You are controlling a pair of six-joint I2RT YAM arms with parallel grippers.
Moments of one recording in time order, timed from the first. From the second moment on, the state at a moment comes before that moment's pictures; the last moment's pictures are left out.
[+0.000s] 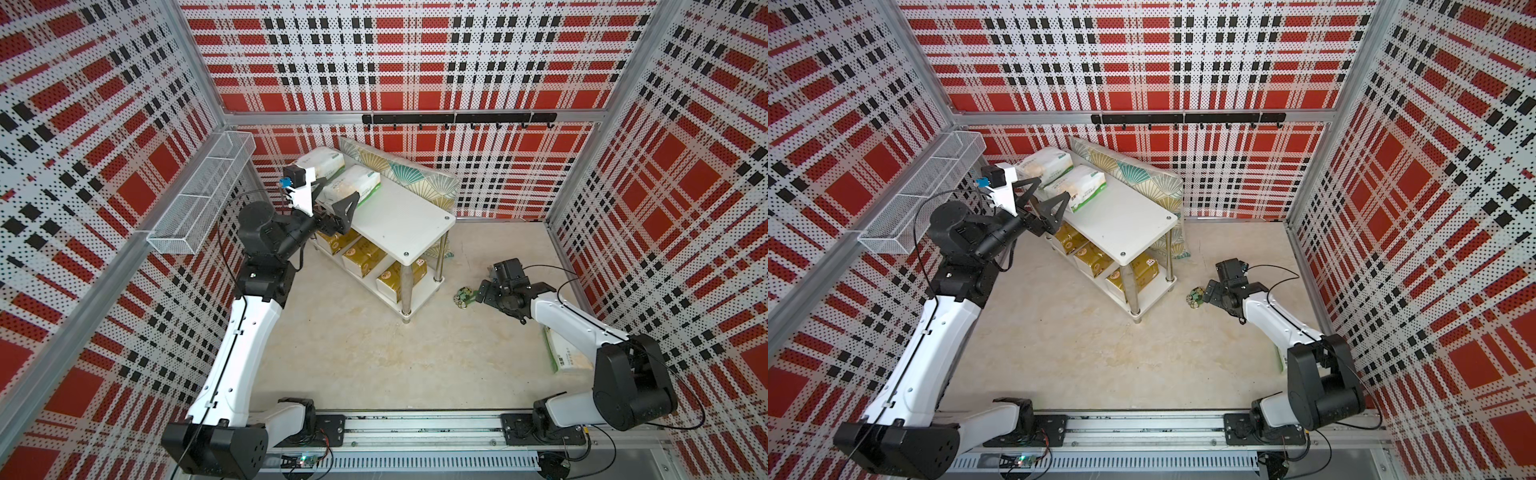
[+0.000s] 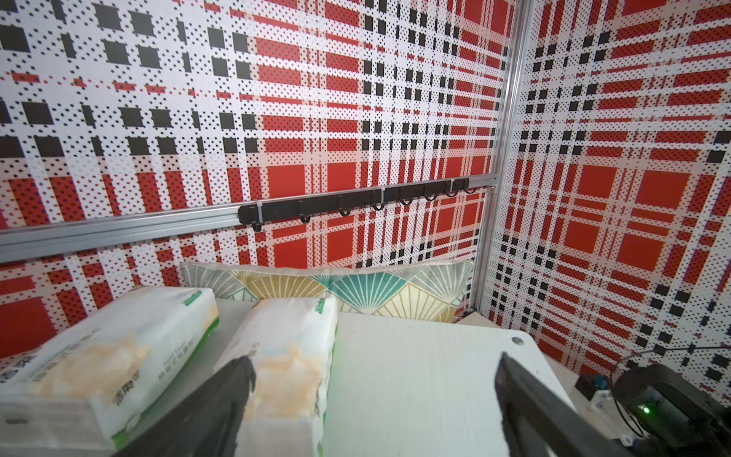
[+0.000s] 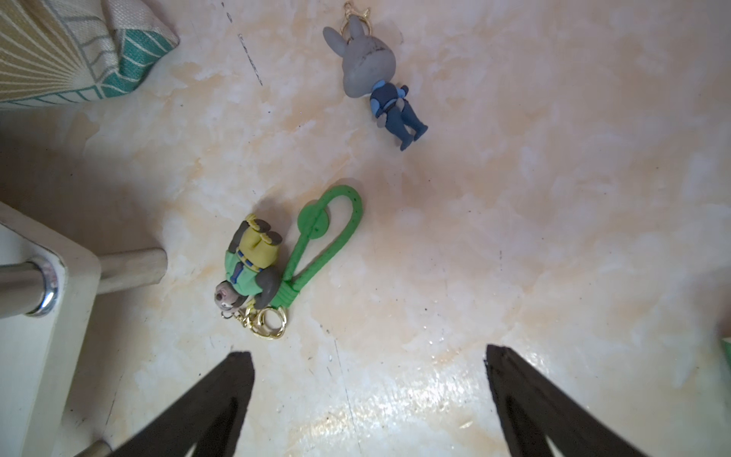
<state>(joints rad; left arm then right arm) -0.12 1.17 1.31 0.02 0.48 -0.10 0.28 1.42 0.90 -0.52 0.15 0.65</state>
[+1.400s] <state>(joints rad) -1.01 1.05 1.01 -0.07 -0.11 -0.15 -0.18 1.31 0.98 -0.75 0.17 0.53</state>
